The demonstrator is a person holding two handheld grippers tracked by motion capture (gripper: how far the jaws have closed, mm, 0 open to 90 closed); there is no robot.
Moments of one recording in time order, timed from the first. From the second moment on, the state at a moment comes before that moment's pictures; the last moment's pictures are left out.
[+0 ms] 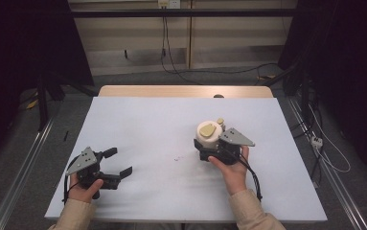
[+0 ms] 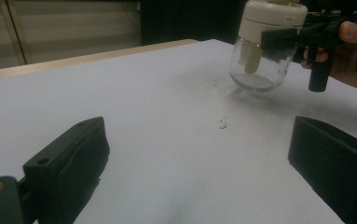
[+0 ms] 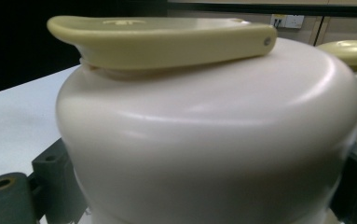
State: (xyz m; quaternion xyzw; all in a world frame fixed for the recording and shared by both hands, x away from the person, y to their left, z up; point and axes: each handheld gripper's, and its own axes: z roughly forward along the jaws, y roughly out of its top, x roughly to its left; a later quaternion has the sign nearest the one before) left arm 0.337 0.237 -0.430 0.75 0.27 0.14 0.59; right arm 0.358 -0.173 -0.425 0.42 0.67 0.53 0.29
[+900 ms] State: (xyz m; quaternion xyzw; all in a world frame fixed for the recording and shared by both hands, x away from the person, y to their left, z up) left arm 0.337 0.238 -0.430 0.74 0.28 0.14 0.59; right arm 0.378 -0.147 -0.431 0.42 0.68 0.54 0.28
